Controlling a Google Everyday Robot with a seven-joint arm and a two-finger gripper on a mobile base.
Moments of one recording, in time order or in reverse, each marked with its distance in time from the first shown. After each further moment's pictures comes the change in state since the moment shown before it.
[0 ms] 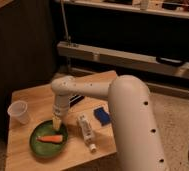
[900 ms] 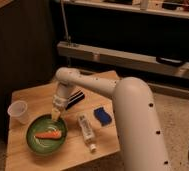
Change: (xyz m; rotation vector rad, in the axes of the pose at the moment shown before) arm -0.019 0.027 -0.081 -0.161 -0.120 -0.046
